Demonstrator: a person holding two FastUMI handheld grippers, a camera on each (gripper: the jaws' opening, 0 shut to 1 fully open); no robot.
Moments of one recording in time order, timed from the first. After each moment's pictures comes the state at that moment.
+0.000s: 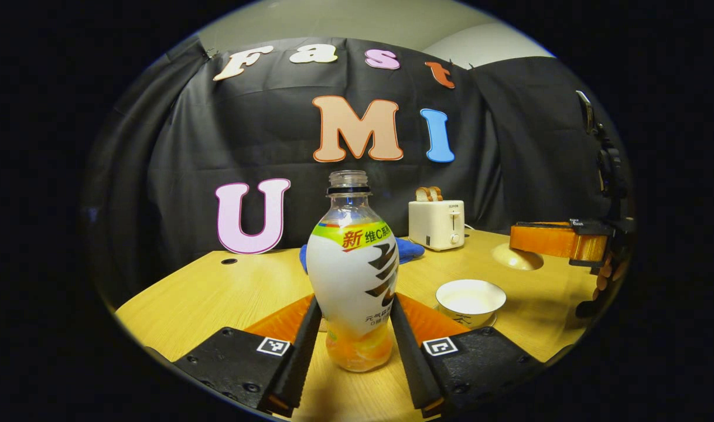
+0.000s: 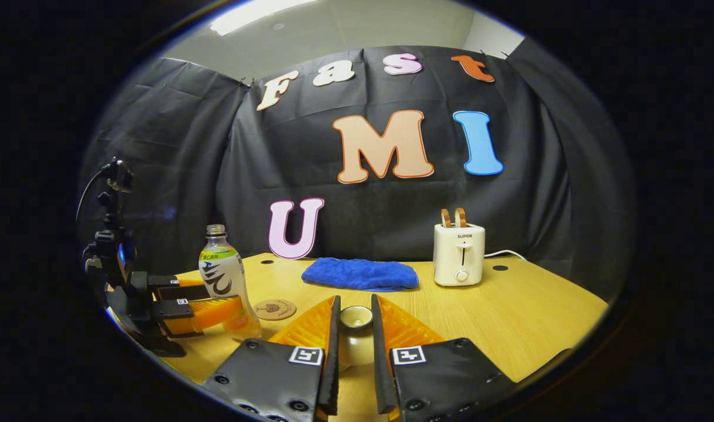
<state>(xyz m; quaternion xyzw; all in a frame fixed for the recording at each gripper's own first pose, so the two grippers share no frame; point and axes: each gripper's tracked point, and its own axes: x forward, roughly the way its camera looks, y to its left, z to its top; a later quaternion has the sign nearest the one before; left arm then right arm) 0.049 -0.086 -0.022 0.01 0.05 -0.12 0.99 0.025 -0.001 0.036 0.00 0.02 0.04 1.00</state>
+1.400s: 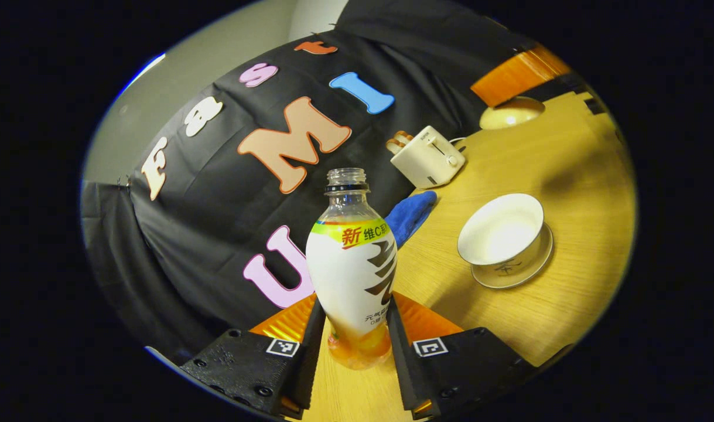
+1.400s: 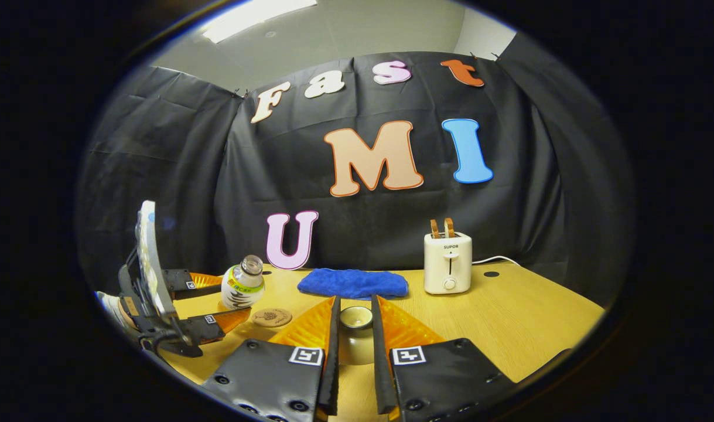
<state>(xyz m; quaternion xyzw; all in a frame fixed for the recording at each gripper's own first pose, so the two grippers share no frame) 0.070 -0.089 -0.025 0.39 0.05 -0.09 0.91 0.010 -0.029 0.059 0.02 0.00 0.03 1.00</state>
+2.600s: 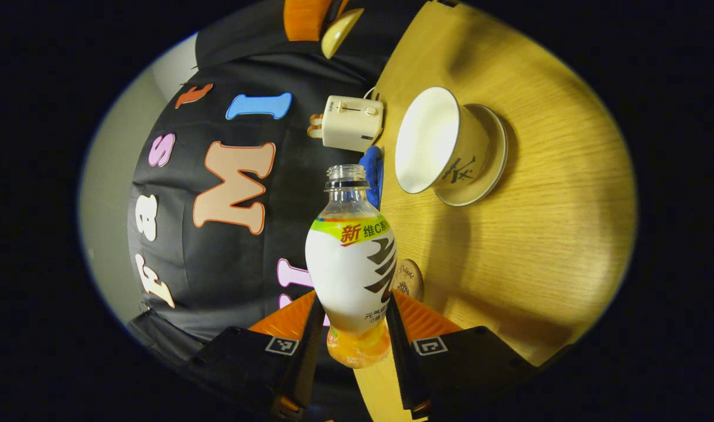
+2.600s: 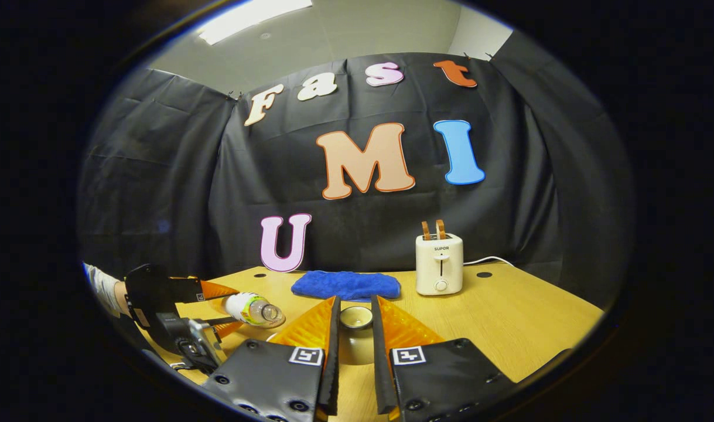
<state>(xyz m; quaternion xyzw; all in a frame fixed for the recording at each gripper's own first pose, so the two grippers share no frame) 0.081 -0.078 -0.048 0.66 0.07 -0.12 0.74 0.008 -0.043 0.063 0.03 0.00 0.02 1.00</state>
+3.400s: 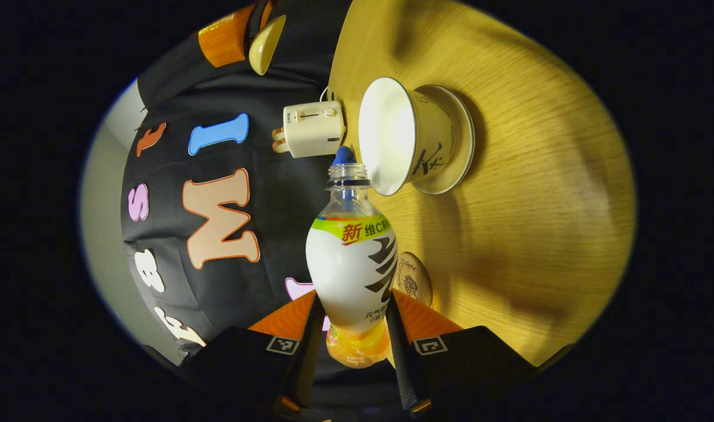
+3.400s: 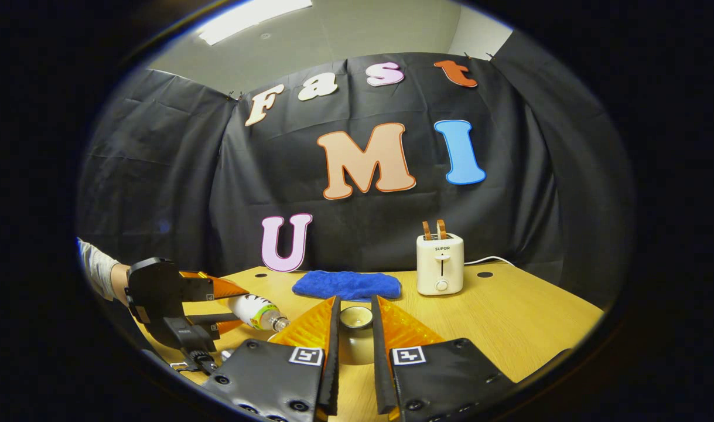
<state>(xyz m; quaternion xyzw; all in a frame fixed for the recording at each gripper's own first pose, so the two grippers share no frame) 0.083 -0.080 -0.043 0.75 0.09 -0.14 0.64 0.006 -0.041 0.064 0.03 0.00 0.02 1.00</state>
